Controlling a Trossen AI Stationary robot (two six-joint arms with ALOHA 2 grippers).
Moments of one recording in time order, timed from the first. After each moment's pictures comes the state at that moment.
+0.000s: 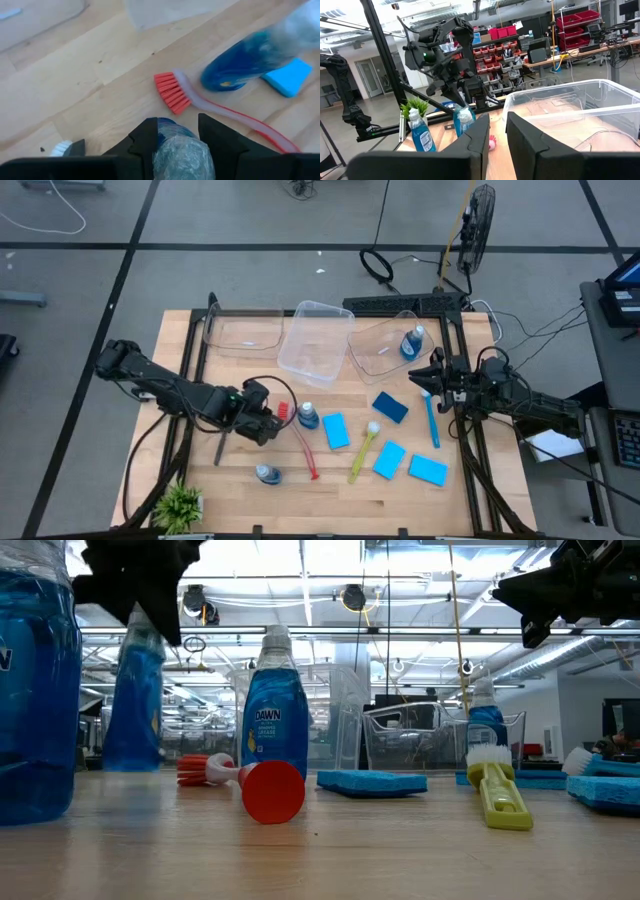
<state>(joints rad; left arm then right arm) -0.39 1.43 1.16 -1.07 -0.45 -1.32 -0.26 0.06 0.16 0.04 -0.21 0.28</state>
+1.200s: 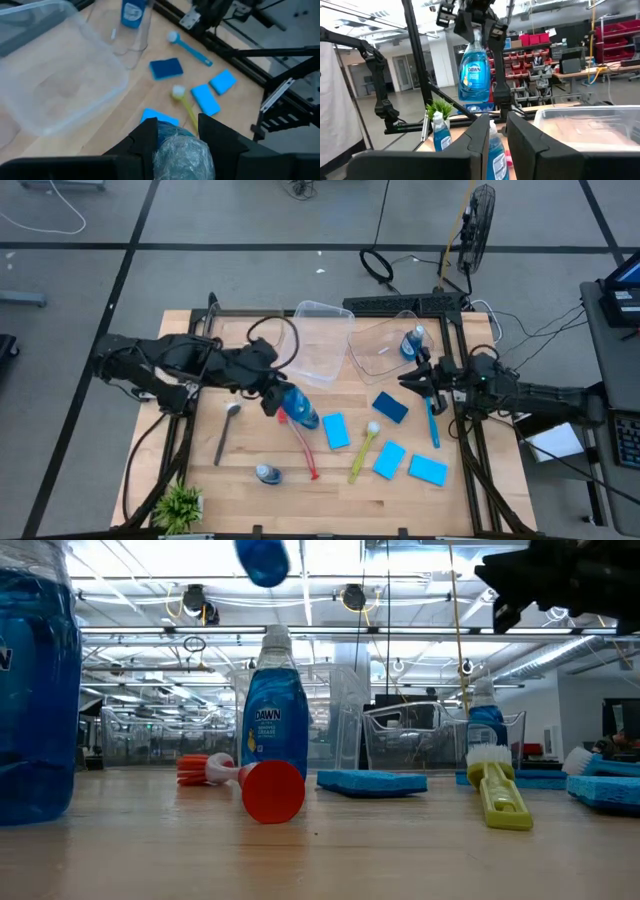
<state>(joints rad) -0.21 1.42 1.71 -1.02 -0.30 -0.75 -0.26 0.43 0.16 0.48 -0.38 0.25</state>
